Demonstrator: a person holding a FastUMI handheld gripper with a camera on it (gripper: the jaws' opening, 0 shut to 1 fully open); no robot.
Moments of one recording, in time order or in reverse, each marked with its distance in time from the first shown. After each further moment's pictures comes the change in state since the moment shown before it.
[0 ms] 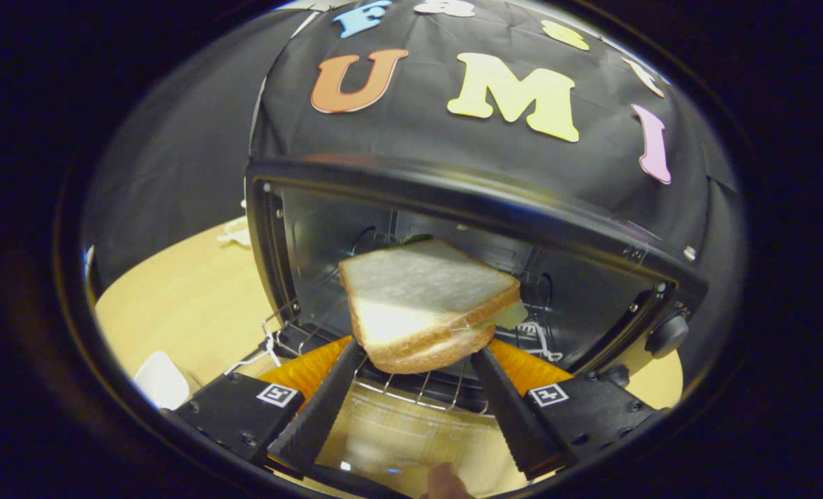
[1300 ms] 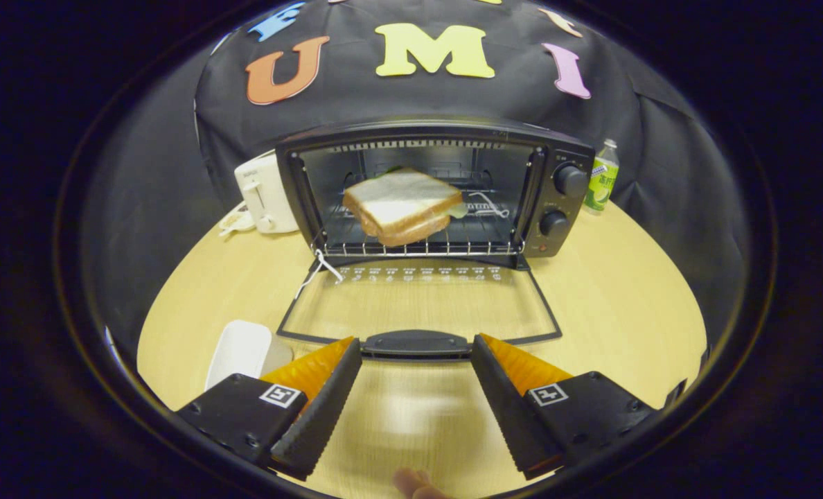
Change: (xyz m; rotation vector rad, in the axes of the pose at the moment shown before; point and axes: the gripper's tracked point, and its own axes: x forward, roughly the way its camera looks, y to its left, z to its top) arm -0.125 0.047 -0.080 0.331 0.264 -0.097
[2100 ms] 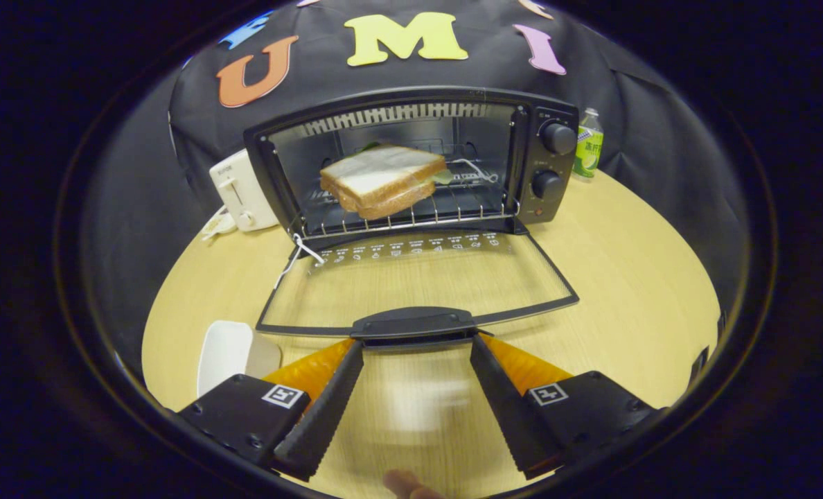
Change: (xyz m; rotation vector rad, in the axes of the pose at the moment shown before) arm 0.013 -0.001 -0.013 0.092 0.005 -0.030
